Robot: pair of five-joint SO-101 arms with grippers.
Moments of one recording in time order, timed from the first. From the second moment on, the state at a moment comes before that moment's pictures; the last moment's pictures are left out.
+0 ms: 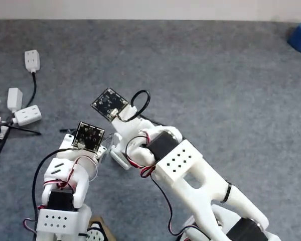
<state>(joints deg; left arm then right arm) -0.6 -94.7 95.3 39.3 -17.7 -47.1 -27.2 32.4 58.5 8.8</state>
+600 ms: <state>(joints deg) -3.7 -94.7 95.3 37.1 -11.4 -41.8 -18.3 24.0 78.8 8.2</state>
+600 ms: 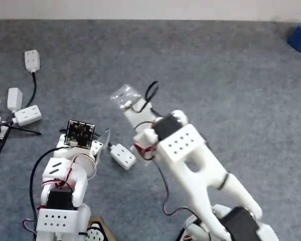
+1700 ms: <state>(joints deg) -1.8 -94.6 82.7 55.1 -8.6 -46.6 -33.4 38.7 53.5 0.3</state>
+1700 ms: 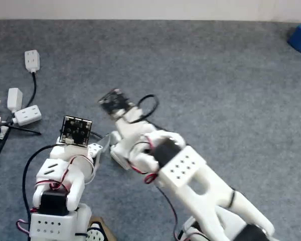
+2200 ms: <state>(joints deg) -1.3 -94.6 81.0 56.7 -7.5 -47.9 -41.4 42.2 52.6 0.1</state>
